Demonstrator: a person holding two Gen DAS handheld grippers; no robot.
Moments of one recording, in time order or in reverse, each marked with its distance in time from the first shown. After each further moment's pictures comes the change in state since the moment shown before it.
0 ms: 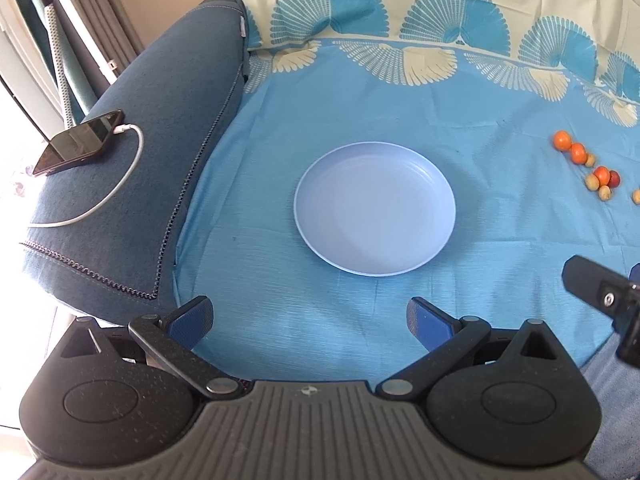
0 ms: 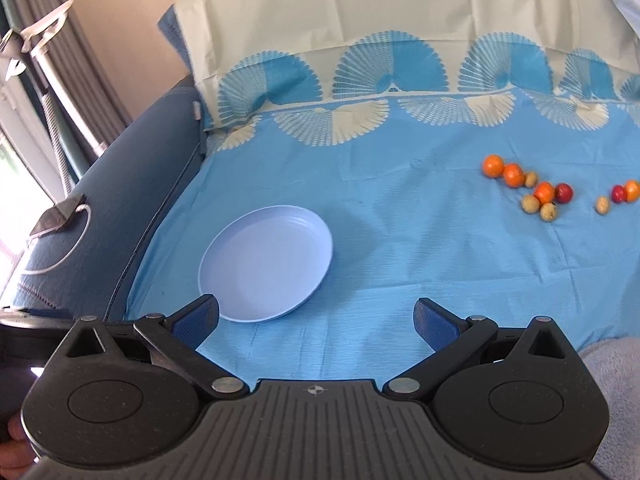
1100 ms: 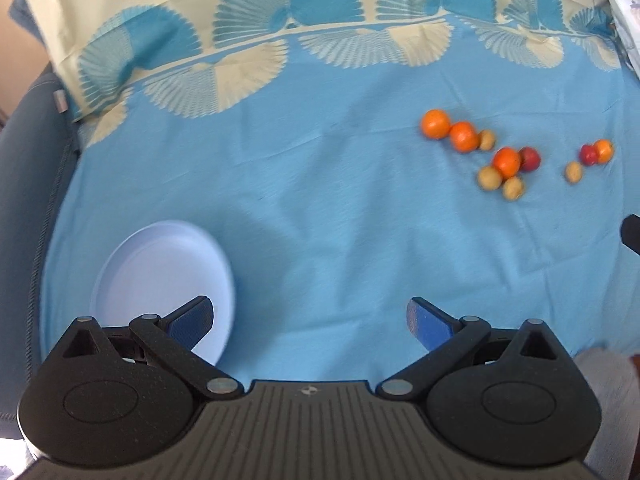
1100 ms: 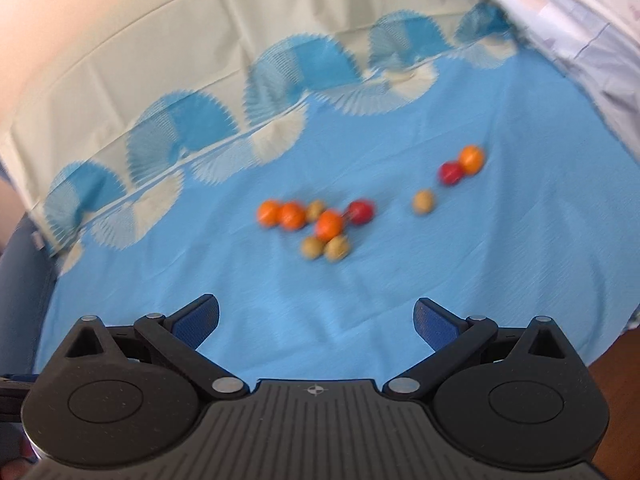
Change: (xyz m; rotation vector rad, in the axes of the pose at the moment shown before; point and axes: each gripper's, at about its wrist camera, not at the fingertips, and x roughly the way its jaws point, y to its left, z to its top) left arm 0.071 -0.243 0.100 0.251 0.030 -0.127; right arm 0.010 -0.243 0.043 0.324 -0.156 -0.293
